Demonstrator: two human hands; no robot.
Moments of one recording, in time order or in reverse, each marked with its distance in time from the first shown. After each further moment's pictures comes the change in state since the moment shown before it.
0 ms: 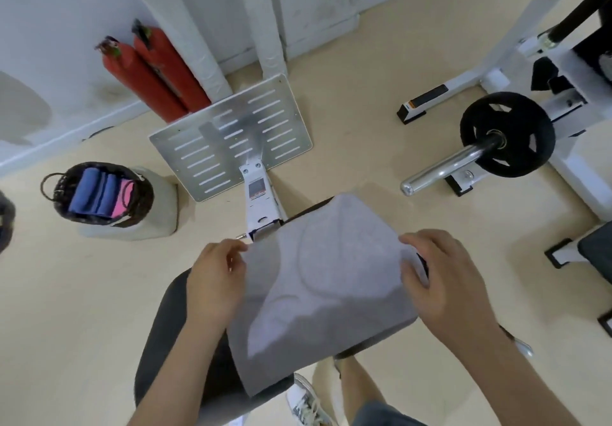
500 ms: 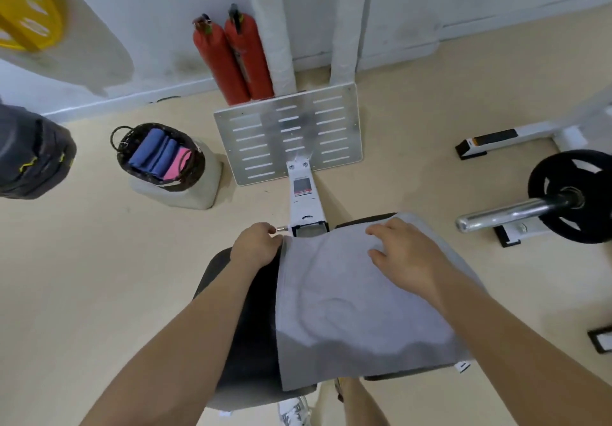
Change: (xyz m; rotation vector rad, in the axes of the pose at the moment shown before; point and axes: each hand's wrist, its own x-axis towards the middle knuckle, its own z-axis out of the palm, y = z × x) left_hand 0.071 -0.072 0.032 -0.034 -0.303 -0.321; right_hand 0.091 -0.070 0.089 -0.302 -0.642 -0.201
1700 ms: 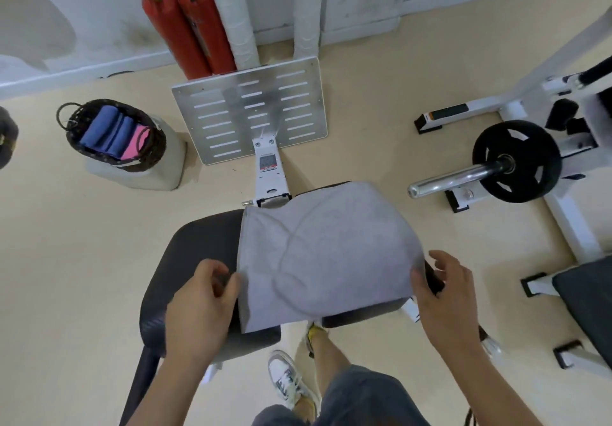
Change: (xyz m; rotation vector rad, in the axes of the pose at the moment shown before) left_hand -0.189 -0.020 0.003 -0.137 0.284 0.074; right_hand -0.153 0.059 0.047 0.690 0.544 0.476
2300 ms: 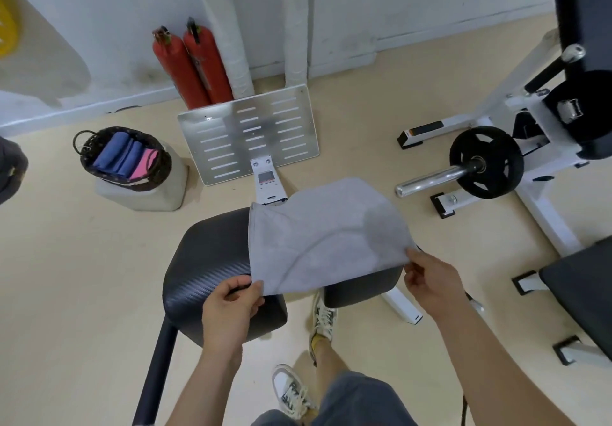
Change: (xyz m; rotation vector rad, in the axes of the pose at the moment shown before) left_hand -0.062 -0.021 0.020 -0.924 -0.113 -0.356; right_hand -0.012 0.023 -0.003 0.982 -0.098 0.590
